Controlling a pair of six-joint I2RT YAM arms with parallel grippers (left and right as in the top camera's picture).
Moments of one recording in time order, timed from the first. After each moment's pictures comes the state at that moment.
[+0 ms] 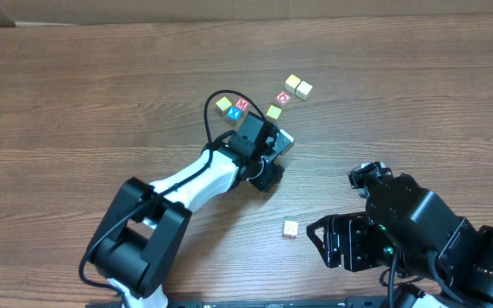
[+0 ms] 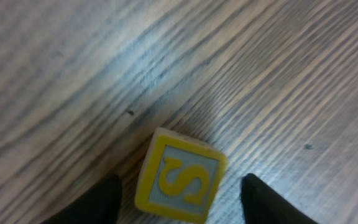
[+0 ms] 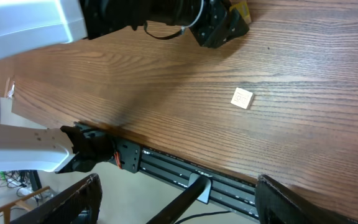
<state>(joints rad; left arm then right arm) -0.57 1.87 1.06 -0.34 0.20 0.14 0.89 1.01 1.51 -1.46 -0.08 0.78</state>
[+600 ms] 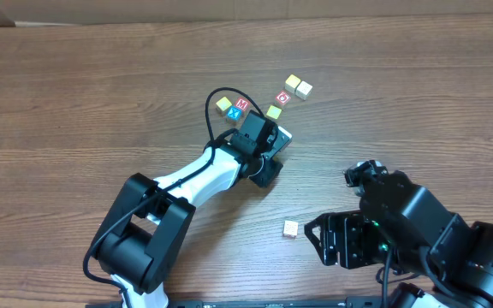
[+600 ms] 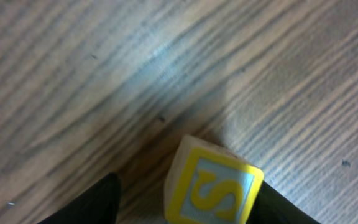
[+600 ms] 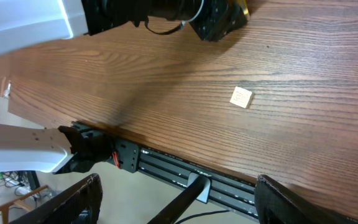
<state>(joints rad) -0.57 1.89 1.09 -0.34 0.13 0.12 0.89 1.04 1.51 -1.46 -0.08 0.78</state>
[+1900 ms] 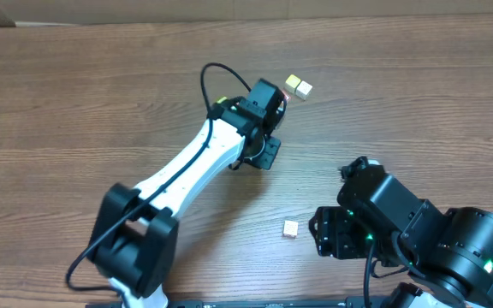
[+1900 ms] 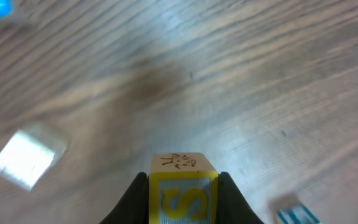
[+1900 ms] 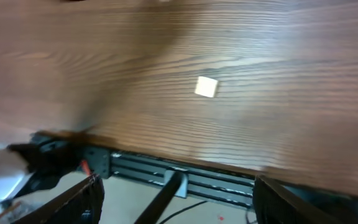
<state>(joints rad) -0.57 1.85 1.45 -0.94 0.05 -0.18 0.89 1.11 1.51 -1.55 0.01 0.86</state>
